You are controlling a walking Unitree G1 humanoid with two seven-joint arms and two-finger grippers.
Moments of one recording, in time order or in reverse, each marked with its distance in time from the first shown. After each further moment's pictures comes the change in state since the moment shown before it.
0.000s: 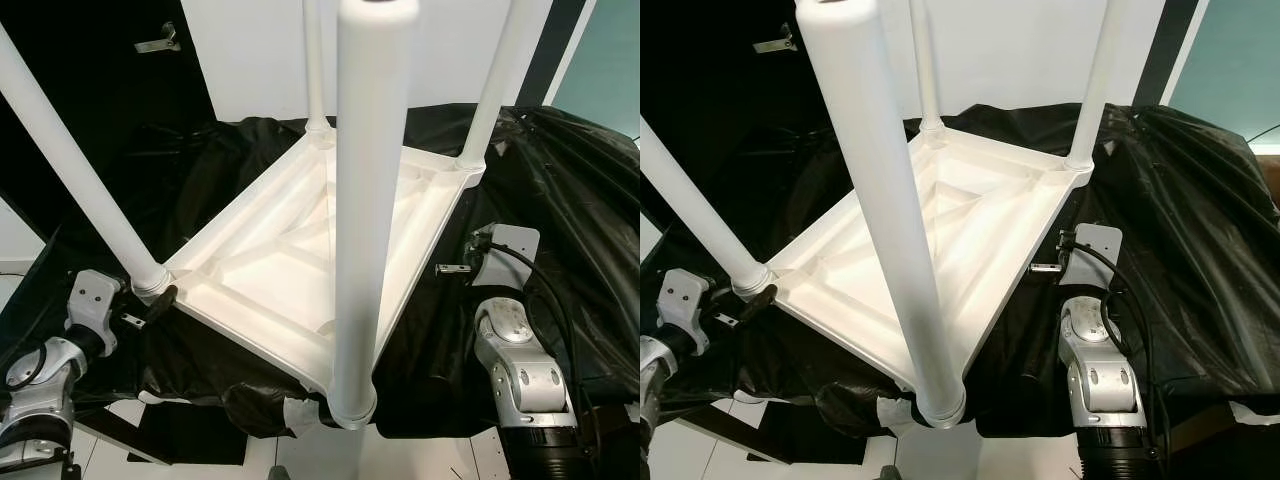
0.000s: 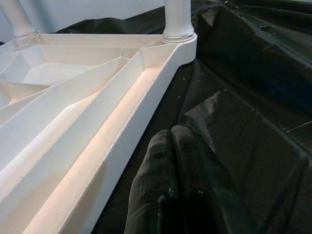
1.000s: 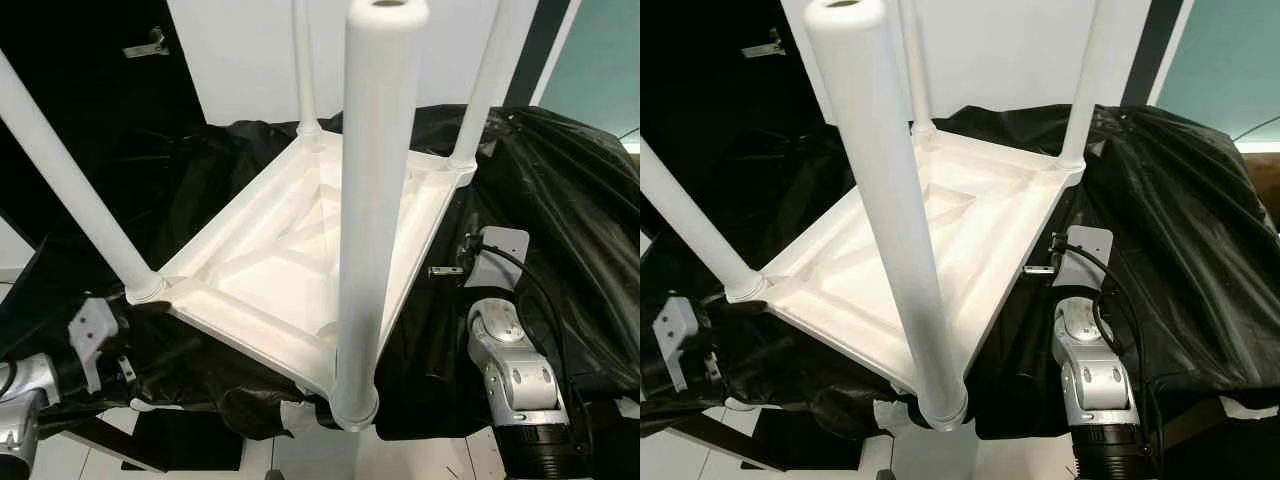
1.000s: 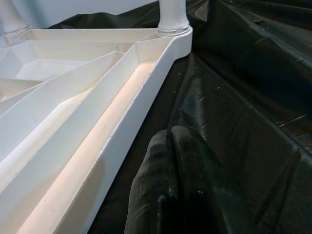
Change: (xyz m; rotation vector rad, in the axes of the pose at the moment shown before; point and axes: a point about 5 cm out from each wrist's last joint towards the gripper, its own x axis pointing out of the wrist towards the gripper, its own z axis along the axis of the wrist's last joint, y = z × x) left arm -0.023 -0.047 0.021 0.166 -0.034 -0.650; right arm 0.003 0.002 -0.004 -0.008 0.015 0.008
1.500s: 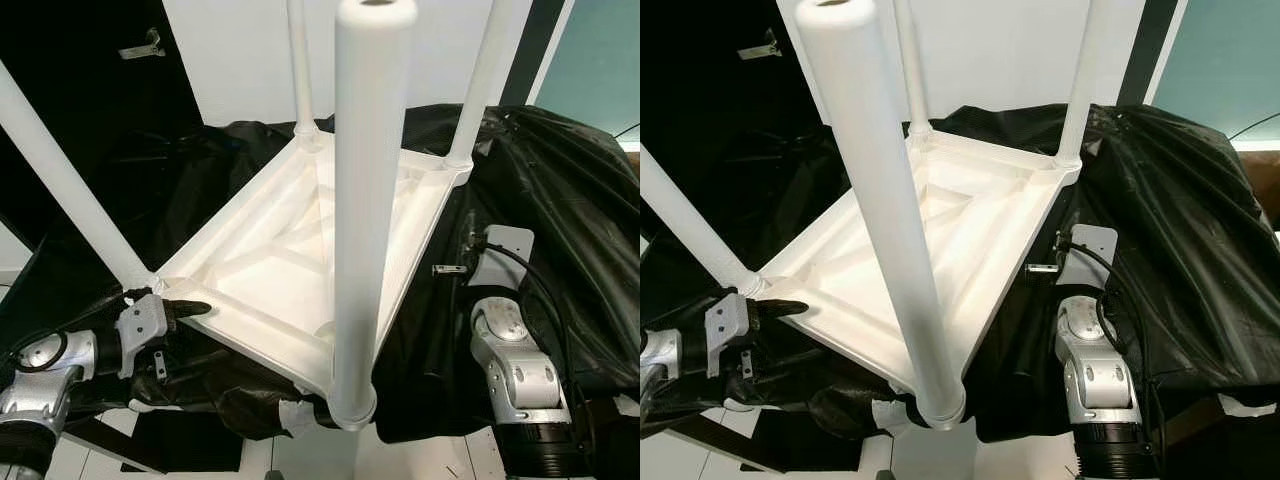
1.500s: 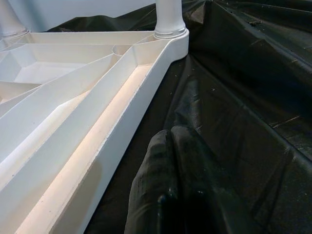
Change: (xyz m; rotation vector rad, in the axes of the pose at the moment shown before) left arm 0.033 0.003 0.013 0.090 0.032 -0.147; right arm 0.000 -0.001 0.001 0.001 -0.002 -0.006
